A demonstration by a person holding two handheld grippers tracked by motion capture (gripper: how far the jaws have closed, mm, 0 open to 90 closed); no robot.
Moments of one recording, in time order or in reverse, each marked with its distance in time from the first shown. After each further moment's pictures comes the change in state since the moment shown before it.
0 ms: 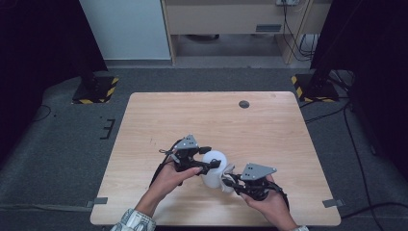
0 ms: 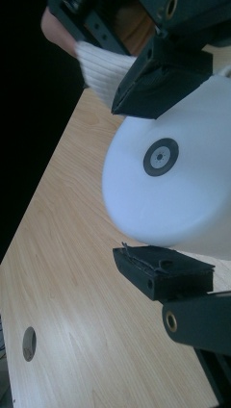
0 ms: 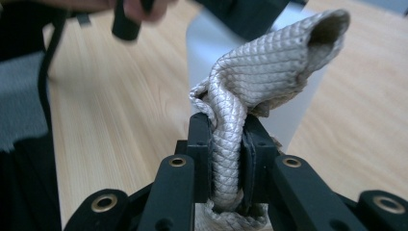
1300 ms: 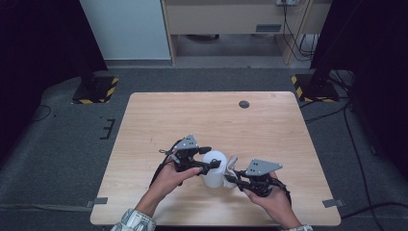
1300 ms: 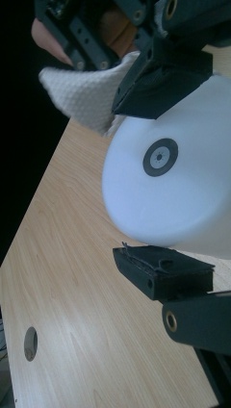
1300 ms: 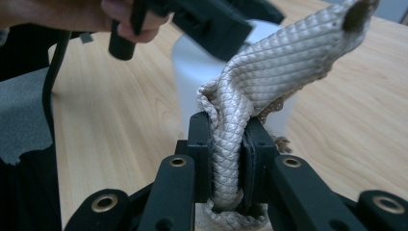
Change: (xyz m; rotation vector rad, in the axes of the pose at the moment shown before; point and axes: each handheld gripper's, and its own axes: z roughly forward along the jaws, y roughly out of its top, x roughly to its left) left arm 0.000 0.000 0.000 -0.002 0.000 0.003; right arm -0.007 -0.001 -0.002 -0.017 0.014 0.027
